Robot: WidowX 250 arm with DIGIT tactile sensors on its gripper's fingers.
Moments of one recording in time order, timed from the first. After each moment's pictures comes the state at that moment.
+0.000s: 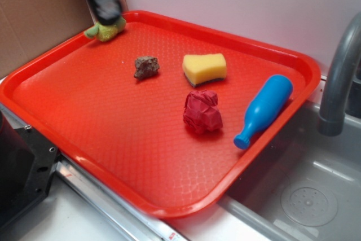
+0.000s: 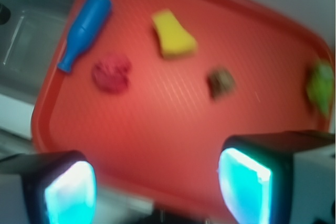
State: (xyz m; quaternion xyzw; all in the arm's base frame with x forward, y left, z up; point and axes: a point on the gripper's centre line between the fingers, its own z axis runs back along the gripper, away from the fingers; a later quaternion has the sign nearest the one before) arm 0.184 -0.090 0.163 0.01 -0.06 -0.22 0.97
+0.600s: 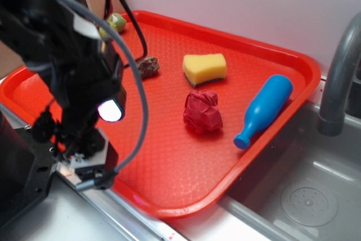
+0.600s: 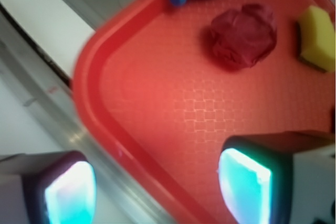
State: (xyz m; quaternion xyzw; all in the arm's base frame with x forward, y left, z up) arm 0.105 -0.138 0.080 0.00 -0.11 -0.40 0.91
